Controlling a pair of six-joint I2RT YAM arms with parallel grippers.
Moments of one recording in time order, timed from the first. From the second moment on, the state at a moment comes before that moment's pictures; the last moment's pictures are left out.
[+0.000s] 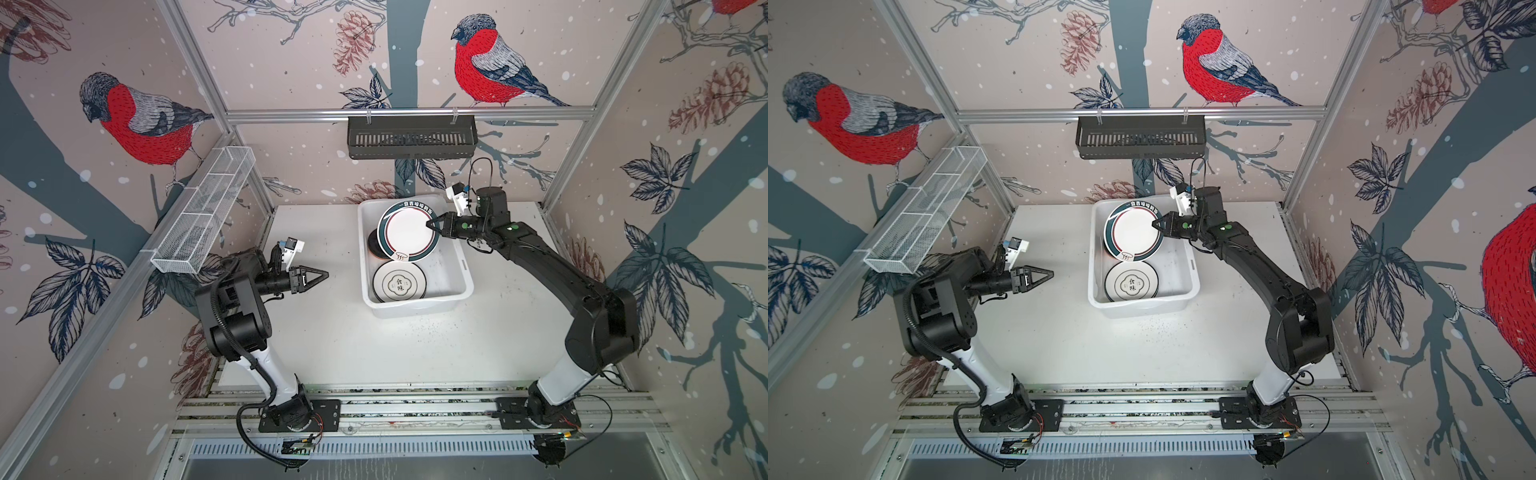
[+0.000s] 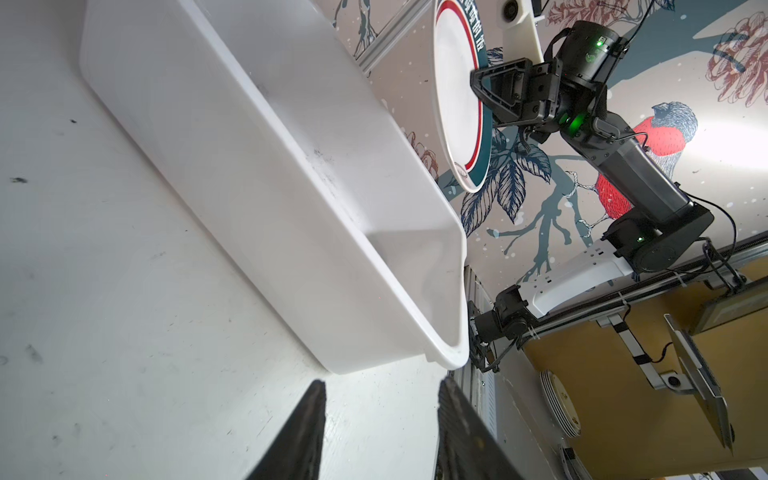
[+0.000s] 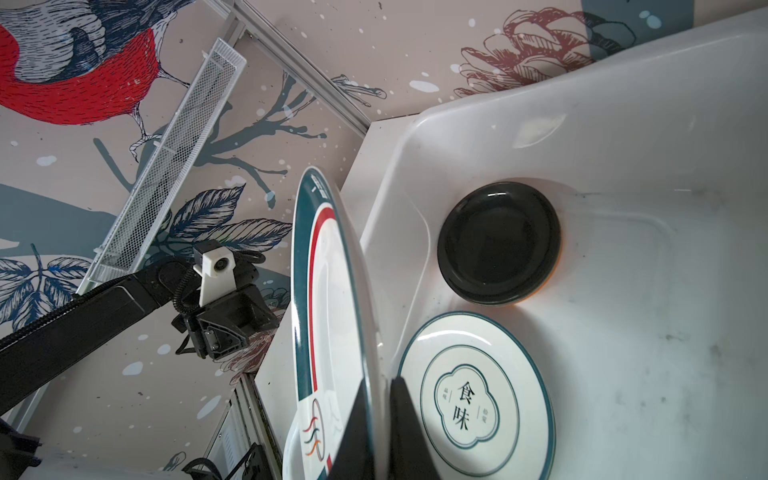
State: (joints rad) left arm 0.38 1.81 1.23 -1.43 1.39 1.19; right arm 0.38 1.65 1.42 -0.26 -0.65 0.50
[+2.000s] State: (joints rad) left arm 0.17 1.80 2.16 -1.02 0.58 0.28; right arm 0.42 2.09 1.80 -0.82 -0.65 0.29
